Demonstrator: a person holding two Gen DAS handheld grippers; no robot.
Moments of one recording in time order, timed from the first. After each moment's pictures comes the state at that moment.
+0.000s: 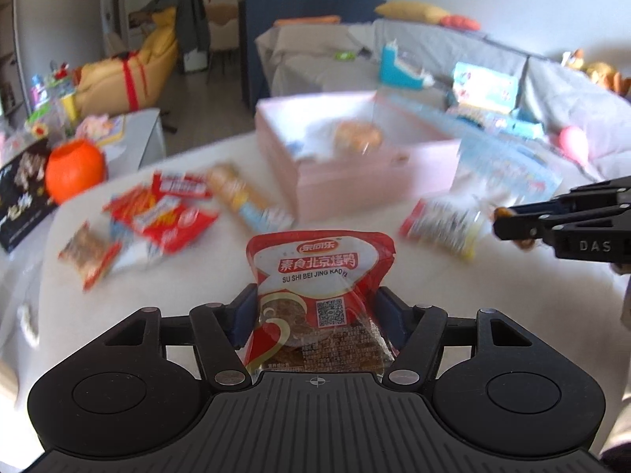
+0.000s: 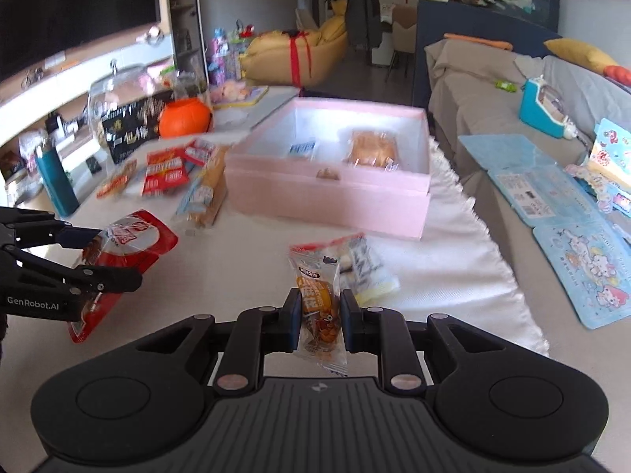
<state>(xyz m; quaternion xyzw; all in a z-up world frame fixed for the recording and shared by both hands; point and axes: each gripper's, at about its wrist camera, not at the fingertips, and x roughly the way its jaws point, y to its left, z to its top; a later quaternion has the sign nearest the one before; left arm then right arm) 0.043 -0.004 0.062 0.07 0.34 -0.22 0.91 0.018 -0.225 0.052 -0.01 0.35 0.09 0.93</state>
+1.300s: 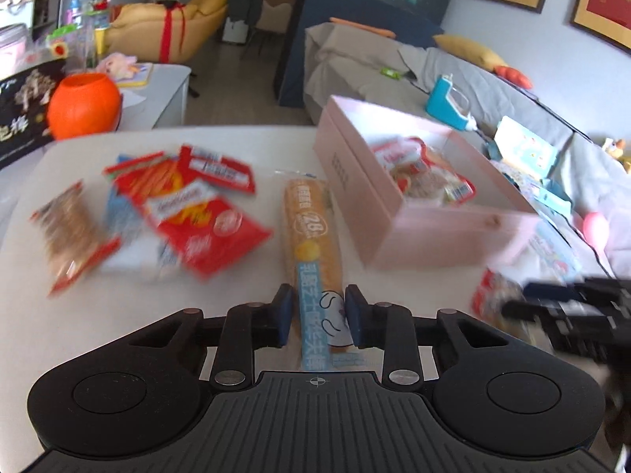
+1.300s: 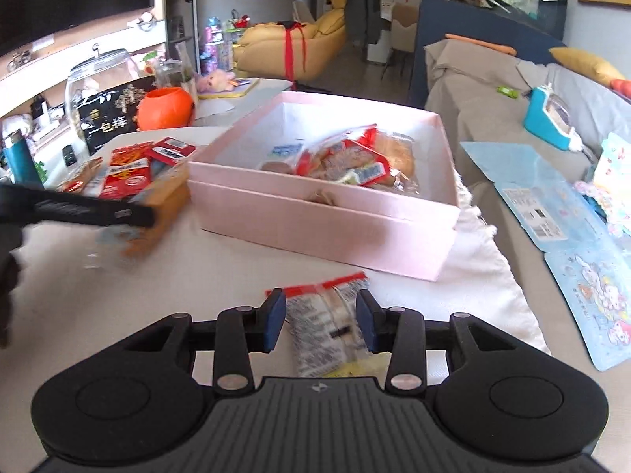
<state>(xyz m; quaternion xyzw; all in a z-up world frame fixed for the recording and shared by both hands) 0.119 0.047 0.022 -0.07 0.37 -0.19 0.91 0.087 -0.206 0.024 -0.04 0.36 0.07 0.93</state>
